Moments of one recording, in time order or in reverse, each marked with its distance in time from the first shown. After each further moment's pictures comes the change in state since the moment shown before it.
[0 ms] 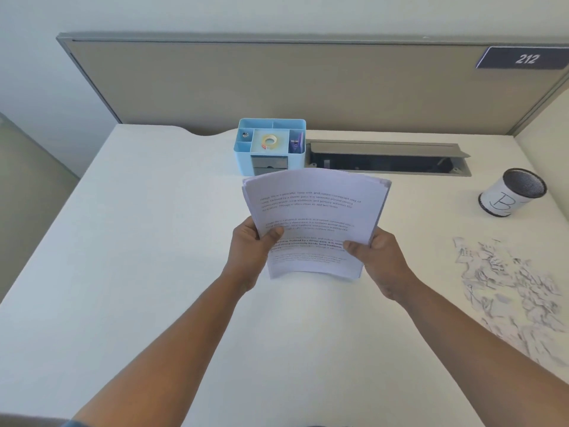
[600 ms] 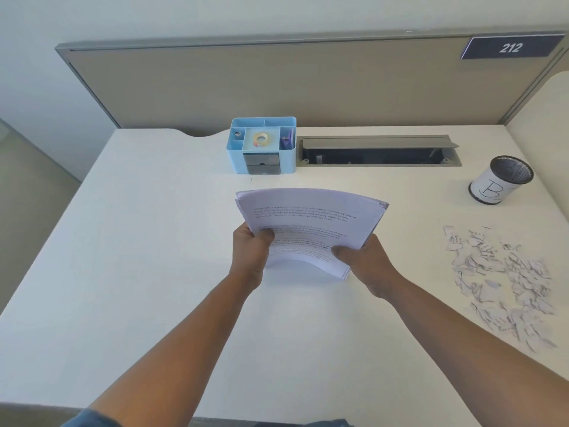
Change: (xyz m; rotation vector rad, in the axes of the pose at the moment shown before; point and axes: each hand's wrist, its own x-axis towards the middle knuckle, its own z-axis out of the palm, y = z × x) left_hand -0.018 -0.003 0.028 -0.002 0.146 -0.088; right_hand -0.019 0.013 -0.003 -0.088 -0.045 0.053
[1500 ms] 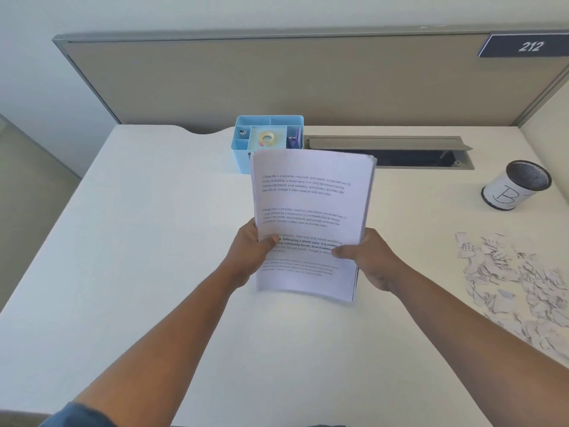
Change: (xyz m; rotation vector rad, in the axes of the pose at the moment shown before) left_hand 0.037 -0.005 -0.033 0.202 -0.263 -0.066; right_hand 0.034 -0.012 0.004 0.048 -0.092 0.174
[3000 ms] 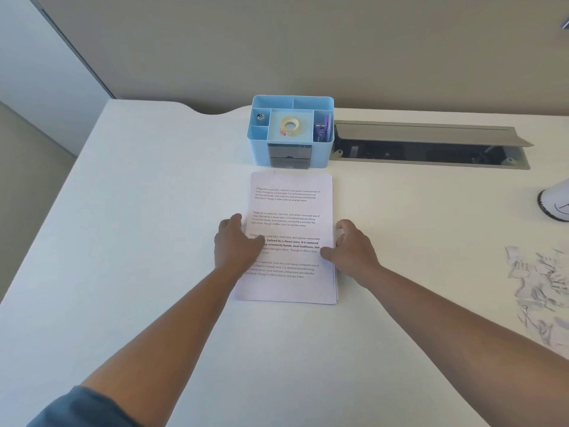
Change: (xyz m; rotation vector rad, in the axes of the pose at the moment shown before) left_hand 0.066 -0.025 -0.068 0.724 0.363 -0.229; right_hand 0.103 0.018 0.067 -0.641 0.213 0.105
